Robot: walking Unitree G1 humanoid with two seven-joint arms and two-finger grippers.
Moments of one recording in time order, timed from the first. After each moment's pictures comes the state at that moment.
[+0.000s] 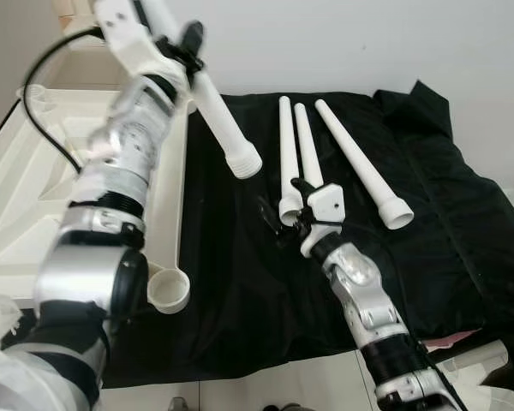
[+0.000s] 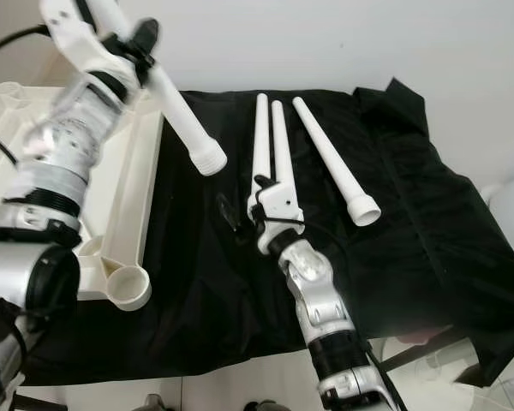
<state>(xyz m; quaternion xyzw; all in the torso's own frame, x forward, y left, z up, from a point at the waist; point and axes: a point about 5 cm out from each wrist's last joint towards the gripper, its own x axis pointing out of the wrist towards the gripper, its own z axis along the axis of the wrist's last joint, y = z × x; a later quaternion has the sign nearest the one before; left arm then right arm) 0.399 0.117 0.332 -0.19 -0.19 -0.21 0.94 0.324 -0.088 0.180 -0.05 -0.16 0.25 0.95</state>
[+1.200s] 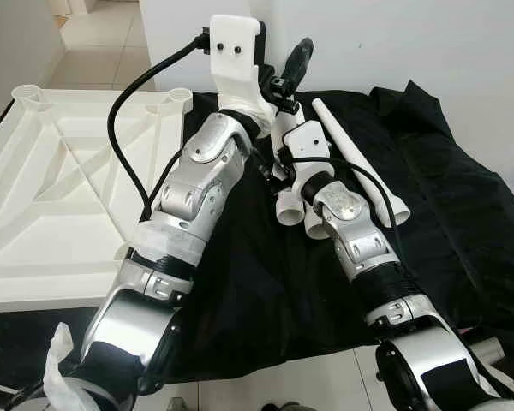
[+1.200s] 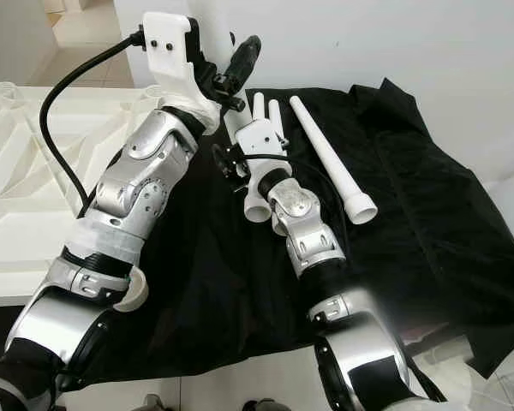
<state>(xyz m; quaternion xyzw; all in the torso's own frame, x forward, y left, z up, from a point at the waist) 0.340 0.028 0.328 -0.10 -0.26 -0.34 0.90 0.370 -0.073 0.228 -0.15 -0.17 0.23 0.95</state>
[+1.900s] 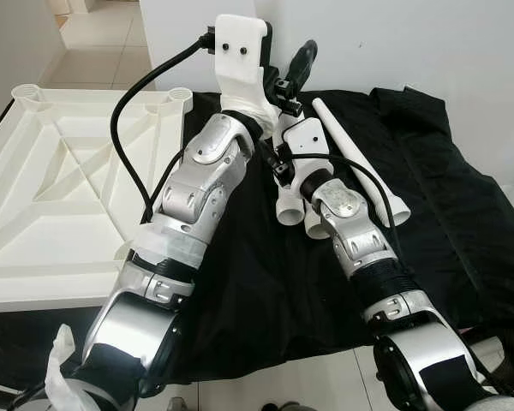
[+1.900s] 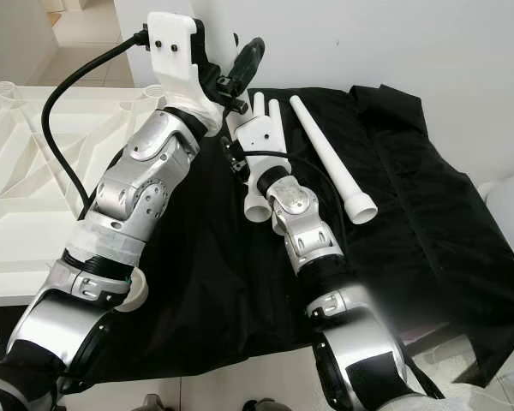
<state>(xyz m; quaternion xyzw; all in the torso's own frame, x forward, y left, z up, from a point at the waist) 0.338 0.026 0.326 -0.08 -0.26 -0.34 0.90 0.370 -0.067 0.223 -0.10 -0.16 0.22 0.96</state>
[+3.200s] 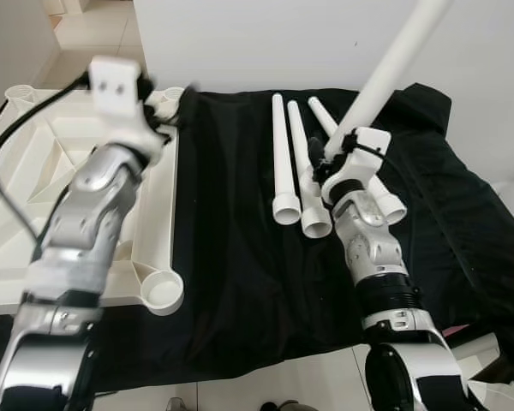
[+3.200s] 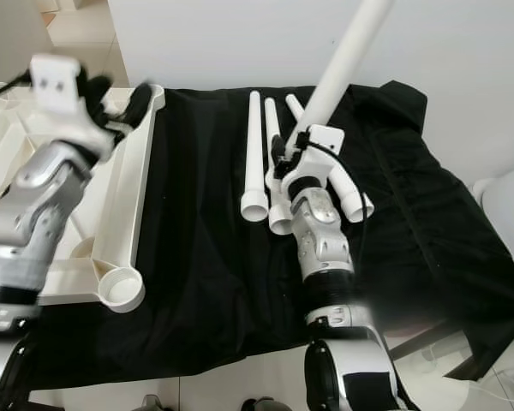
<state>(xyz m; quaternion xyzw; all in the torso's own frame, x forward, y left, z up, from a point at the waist) 0.349 0.167 0.267 0.01 -0.17 -0.16 0.97 0.374 -0.128 0.214 0.13 -0.12 0.05 0.98</state>
